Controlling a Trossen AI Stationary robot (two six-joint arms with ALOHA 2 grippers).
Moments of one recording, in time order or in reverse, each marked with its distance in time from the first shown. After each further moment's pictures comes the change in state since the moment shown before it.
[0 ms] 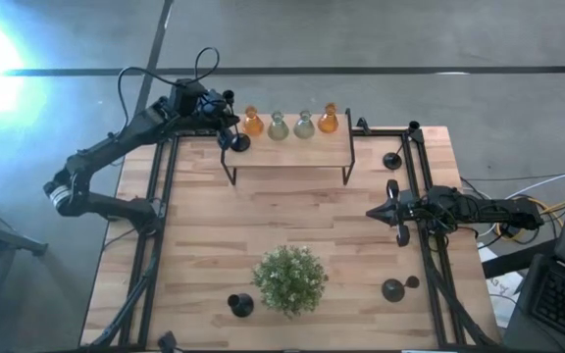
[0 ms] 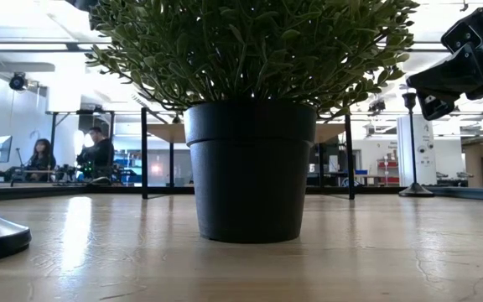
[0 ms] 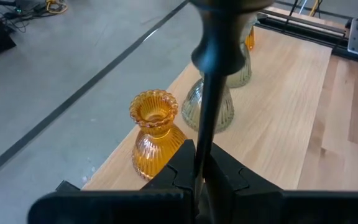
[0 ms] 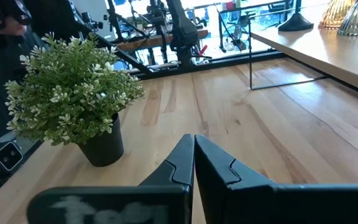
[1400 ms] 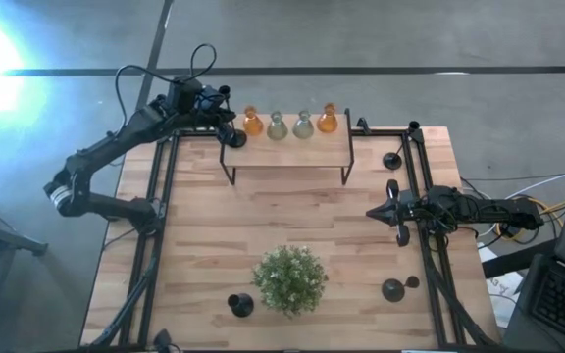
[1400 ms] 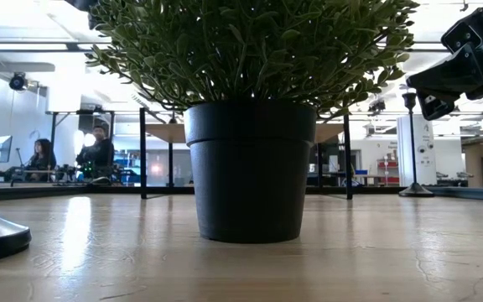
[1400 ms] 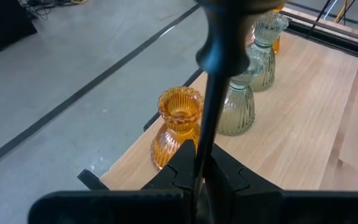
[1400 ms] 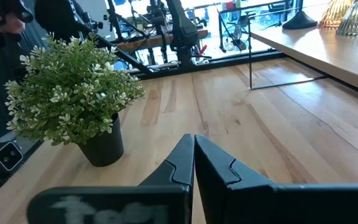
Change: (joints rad) left arm 0.021 -0.002 0.012 -0.007 -0.040 -0.058; right arm 0.000 0.000 0.000 0.000 0.000 0.000
